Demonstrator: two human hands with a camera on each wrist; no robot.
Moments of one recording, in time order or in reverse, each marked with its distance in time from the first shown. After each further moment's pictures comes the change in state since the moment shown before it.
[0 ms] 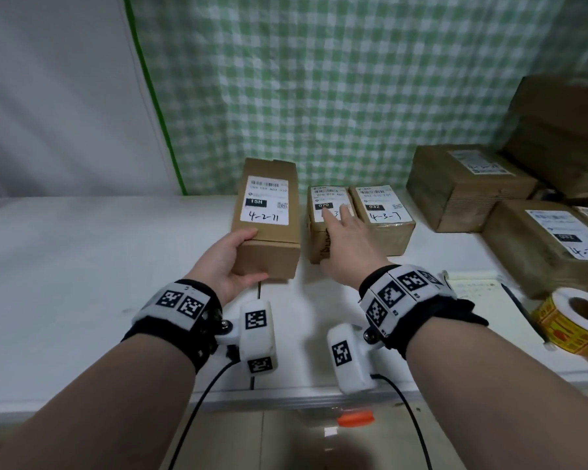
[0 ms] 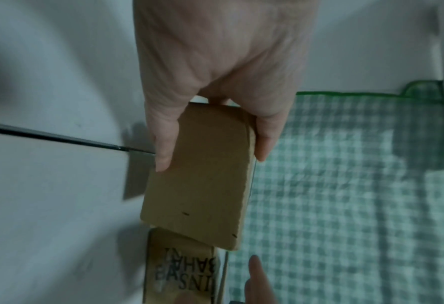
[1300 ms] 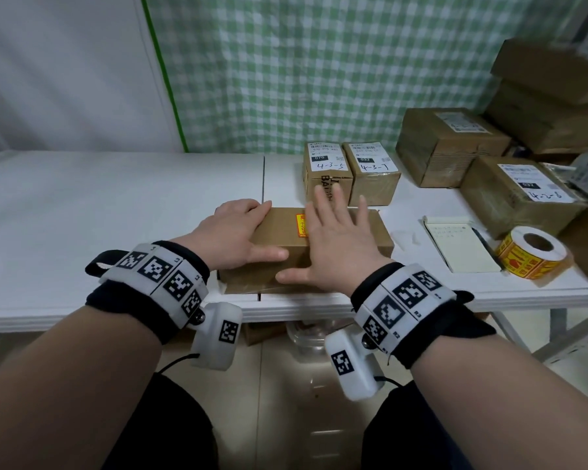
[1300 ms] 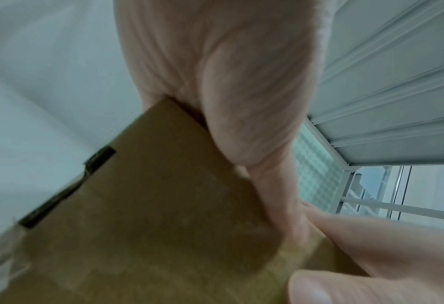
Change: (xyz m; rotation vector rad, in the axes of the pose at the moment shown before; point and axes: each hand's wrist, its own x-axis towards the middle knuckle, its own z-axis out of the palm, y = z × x) left_hand -0.080 -0.019 -0.037 1.851 -0.228 0.567; right_hand -0.120 -0.043 0.003 -0.387 -0.109 -0.131
